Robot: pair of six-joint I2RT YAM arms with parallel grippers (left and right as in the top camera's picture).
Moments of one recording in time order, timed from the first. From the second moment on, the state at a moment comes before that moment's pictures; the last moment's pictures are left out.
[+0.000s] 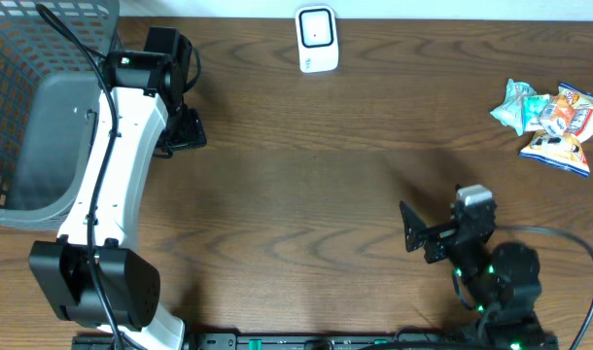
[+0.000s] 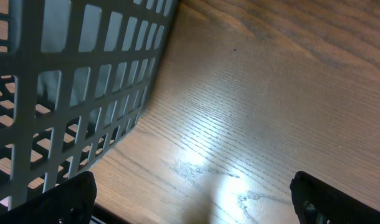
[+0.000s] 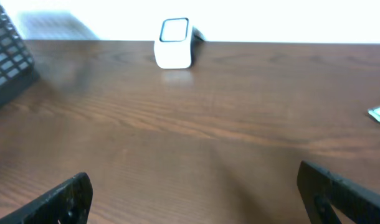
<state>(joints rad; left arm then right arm) -0.10 1.76 1.71 -1.44 -0.32 -0.40 0.16 0.34 0.33 -0.27 -0.19 0.06</state>
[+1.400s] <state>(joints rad) -0.10 1.76 1.71 -1.44 -0.32 -0.40 -0.06 0.01 0.01 -0.05 -0.23 0.04</state>
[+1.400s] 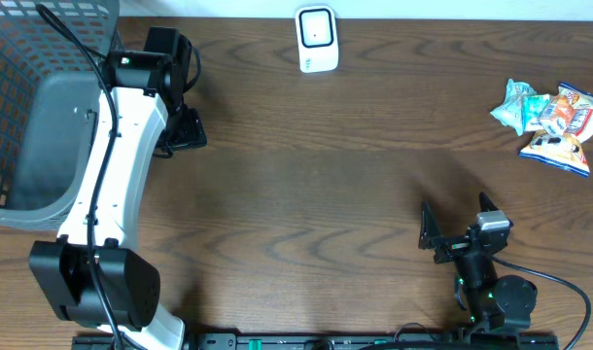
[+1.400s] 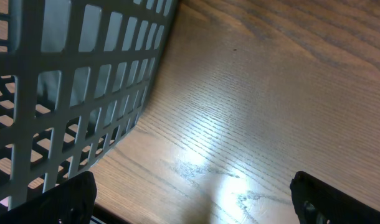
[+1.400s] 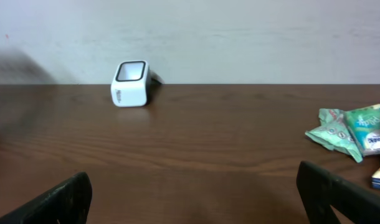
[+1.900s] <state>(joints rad) -0.10 1.76 1.71 -1.44 -0.32 -0.40 -0.06 0.01 0.01 -0.06 -0.21 0.04</state>
